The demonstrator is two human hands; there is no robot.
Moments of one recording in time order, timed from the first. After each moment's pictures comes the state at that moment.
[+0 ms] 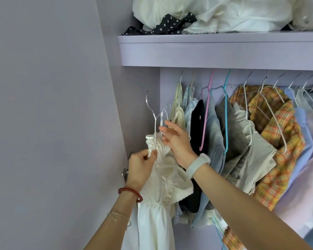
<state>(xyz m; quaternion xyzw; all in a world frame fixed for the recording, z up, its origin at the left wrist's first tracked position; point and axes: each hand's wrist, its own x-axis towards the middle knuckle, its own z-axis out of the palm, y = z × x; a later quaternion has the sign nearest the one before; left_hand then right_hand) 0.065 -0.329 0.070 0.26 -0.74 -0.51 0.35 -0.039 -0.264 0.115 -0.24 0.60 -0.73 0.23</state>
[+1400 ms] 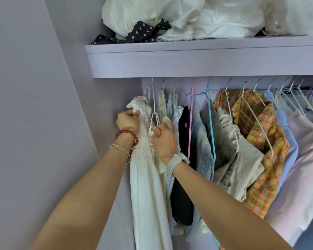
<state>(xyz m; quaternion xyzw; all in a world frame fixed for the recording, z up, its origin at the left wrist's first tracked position) -0.070 -0.403 0.154 0.37 -0.66 -0.51 0.39 -0.080 -0.296 0.118 -0.26 0.79 -0.55 -0.04</state>
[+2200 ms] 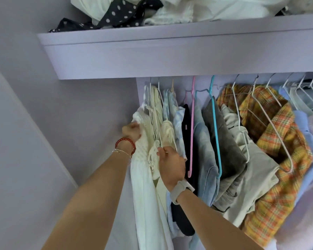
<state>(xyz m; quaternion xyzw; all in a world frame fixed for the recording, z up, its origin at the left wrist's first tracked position) -0.139 -0.438 0.097 0.39 -0.61 -0.64 0.25 -0.121 -0.291 0.048 -0.19 0.86 -0.48 -0.02</state>
